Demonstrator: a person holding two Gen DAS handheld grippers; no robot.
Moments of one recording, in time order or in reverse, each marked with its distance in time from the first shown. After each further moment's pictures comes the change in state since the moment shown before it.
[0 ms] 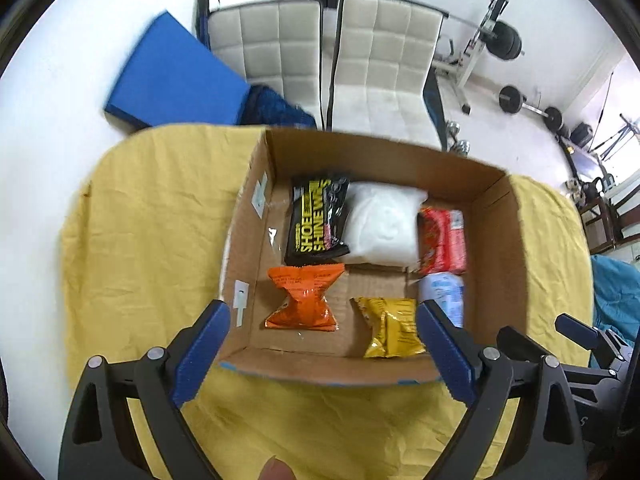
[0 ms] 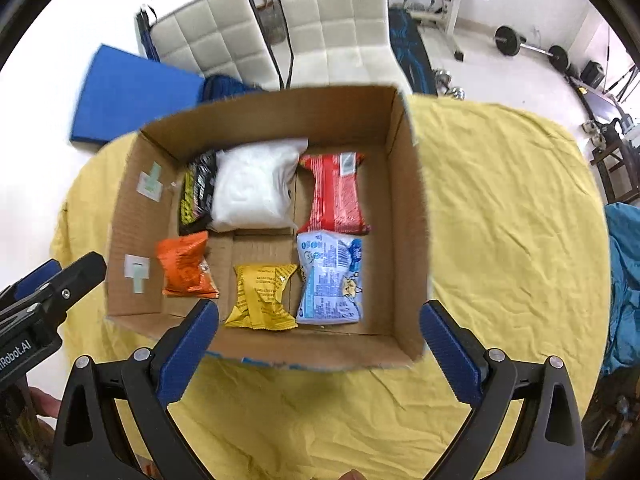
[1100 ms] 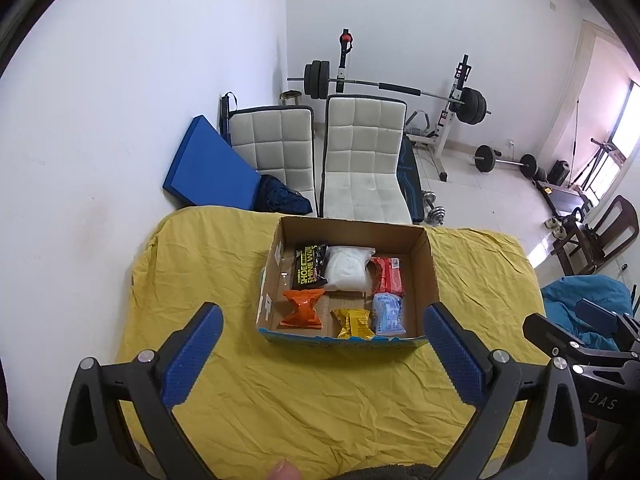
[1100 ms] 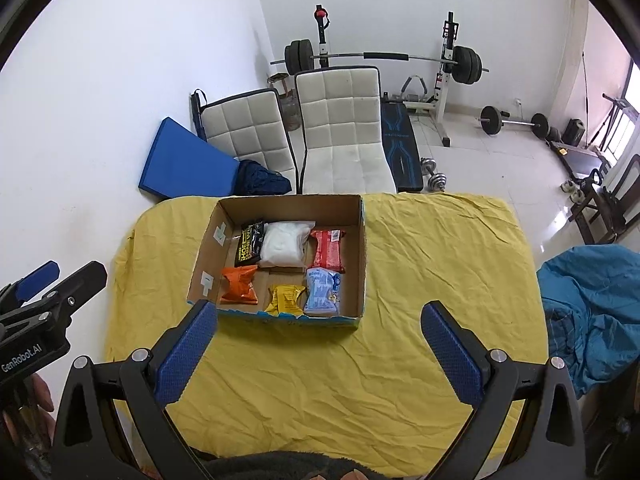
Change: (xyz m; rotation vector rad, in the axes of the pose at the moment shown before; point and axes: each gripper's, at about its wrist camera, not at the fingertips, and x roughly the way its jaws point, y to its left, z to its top) left arm -0.220 -0.030 -0.070 0.027 -0.294 0.014; right arm -0.266 -0.006 -0.094 -0.055 -0.323 0.004
